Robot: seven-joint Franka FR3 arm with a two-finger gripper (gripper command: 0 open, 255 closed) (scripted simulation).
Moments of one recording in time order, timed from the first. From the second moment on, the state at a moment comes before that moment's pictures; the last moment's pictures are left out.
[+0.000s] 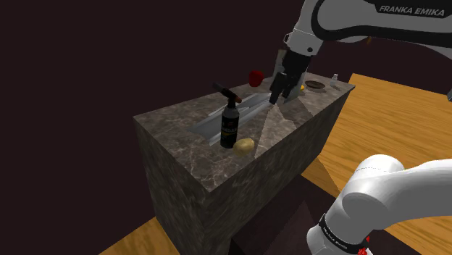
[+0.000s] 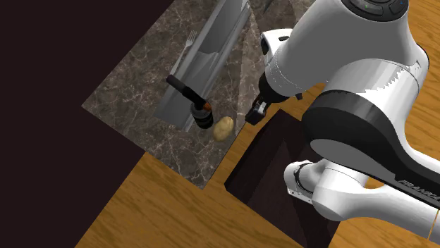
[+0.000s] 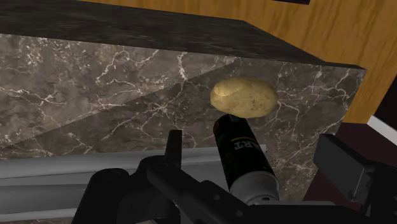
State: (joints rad) arm 0.00 -0.79 -0.05 -2.35 0.04 1.71 -0.13
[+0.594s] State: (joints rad) arm 0.00 -0.49 0.06 -2.12 0.04 1.74 0.03
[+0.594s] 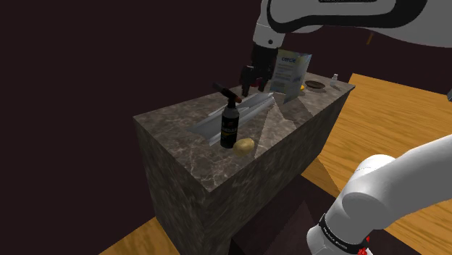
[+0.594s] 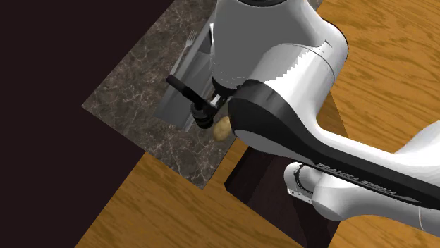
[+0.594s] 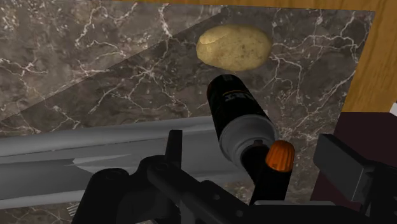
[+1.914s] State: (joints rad) arm 0.00 -0.19 0.14 -1.93 0.00 1.80 0.20
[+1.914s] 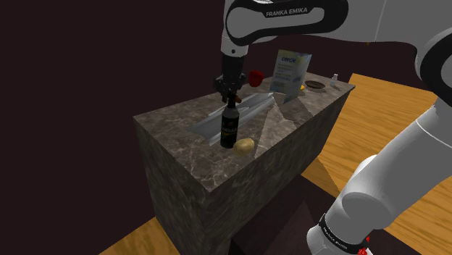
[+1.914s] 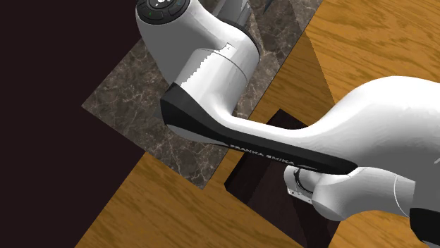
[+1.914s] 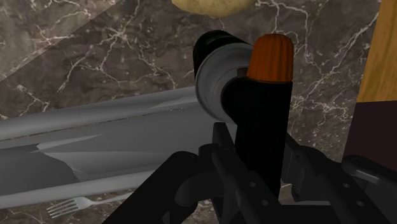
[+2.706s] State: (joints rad) arm 0.00 -0.19 0.14 -1.86 0.00 1.73 0.20
